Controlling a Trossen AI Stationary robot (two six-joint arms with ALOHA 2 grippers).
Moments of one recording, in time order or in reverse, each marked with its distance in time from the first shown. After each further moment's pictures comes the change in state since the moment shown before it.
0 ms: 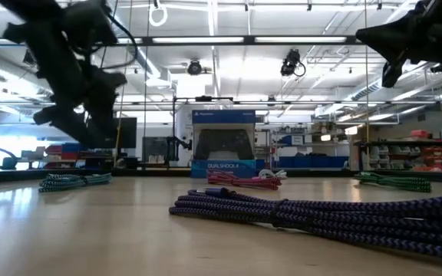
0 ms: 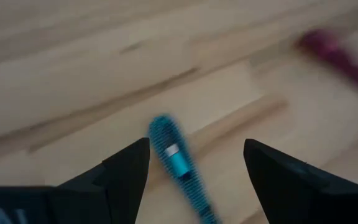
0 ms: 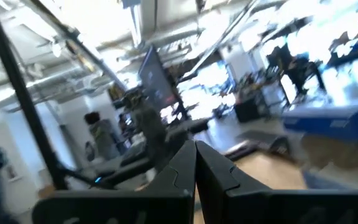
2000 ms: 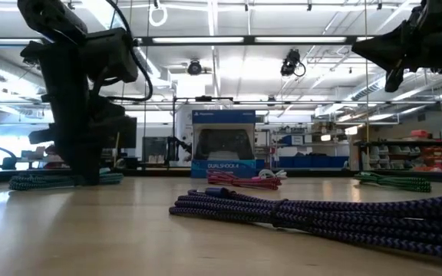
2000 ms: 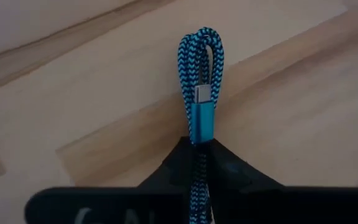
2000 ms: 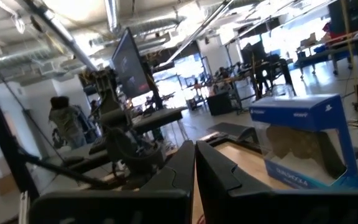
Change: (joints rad) left arm -0.145 0.367 0.056 0.075 0.027 -0.108; right arm -0.001 0.000 0.000 -0.090 0.071 -0.051
